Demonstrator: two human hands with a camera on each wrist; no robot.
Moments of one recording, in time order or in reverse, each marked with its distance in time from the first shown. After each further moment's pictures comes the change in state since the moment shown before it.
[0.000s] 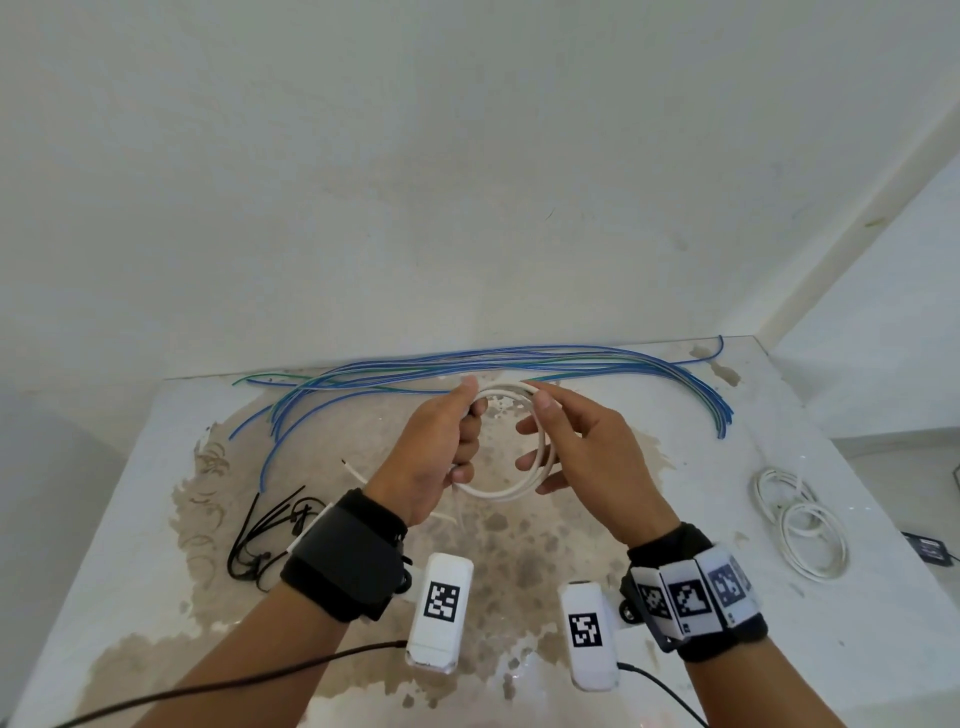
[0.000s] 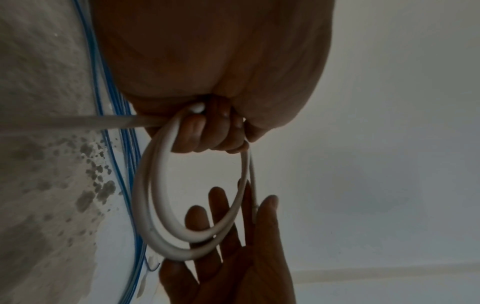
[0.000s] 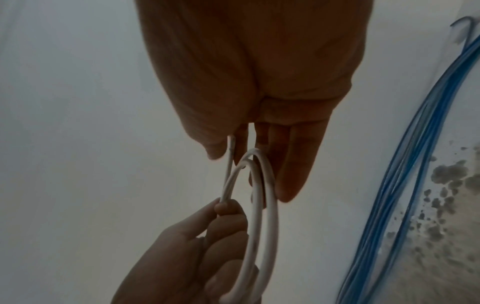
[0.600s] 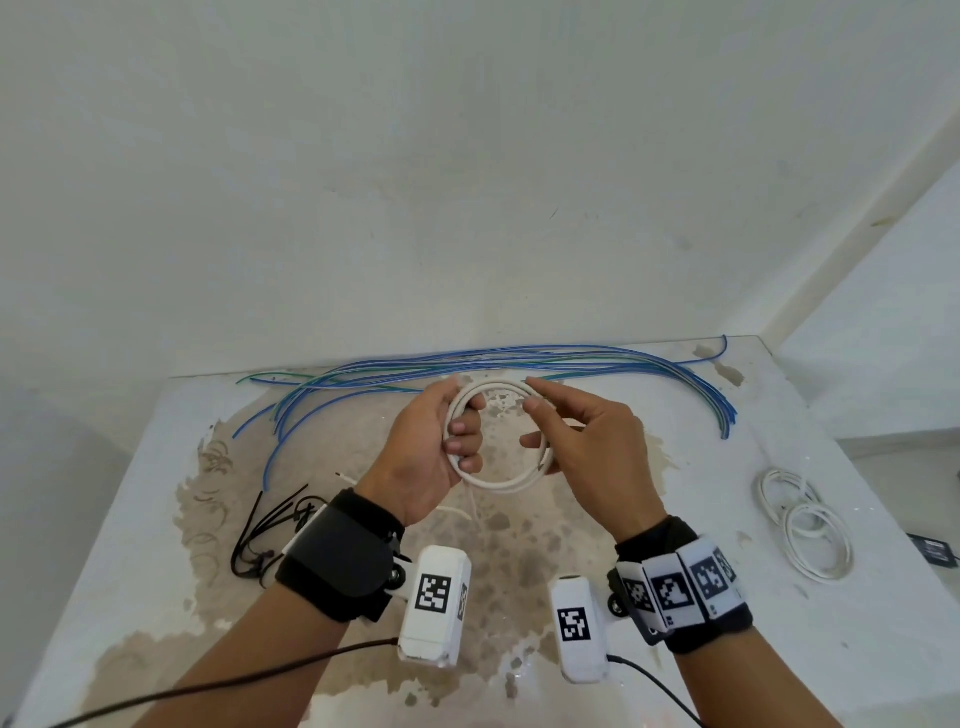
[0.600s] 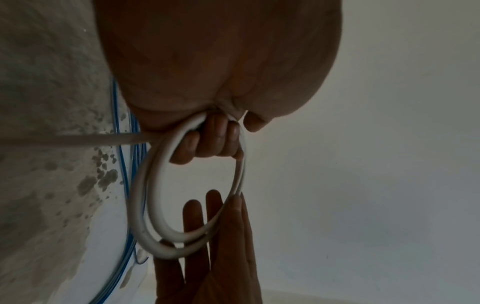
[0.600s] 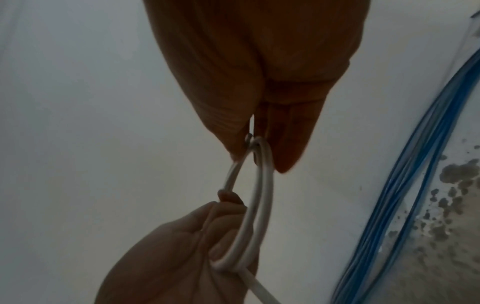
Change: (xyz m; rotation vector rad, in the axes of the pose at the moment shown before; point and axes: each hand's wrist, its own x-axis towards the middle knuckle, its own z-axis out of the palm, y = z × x) left_hand 0.001 0.002 -0.008 -0.316 -0.074 -0.054; right_hand 0.007 0.004 0.007 -0.016 0.172 -0.067
